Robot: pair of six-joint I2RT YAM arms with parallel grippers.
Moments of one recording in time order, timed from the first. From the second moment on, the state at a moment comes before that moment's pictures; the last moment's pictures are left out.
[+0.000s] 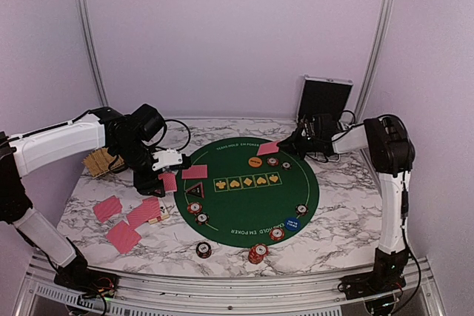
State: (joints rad) left arm -0.63 1.54 1.26 -1.01 0.09 0.69; right arm 0.22 2.24 1.41 0.25 -0.69 0.94
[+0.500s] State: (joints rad) left arm -0.63 1.54 1.26 -1.01 0.09 0.69; right arm 0.23 2.31 1.53 0.15 -0.61 0.88
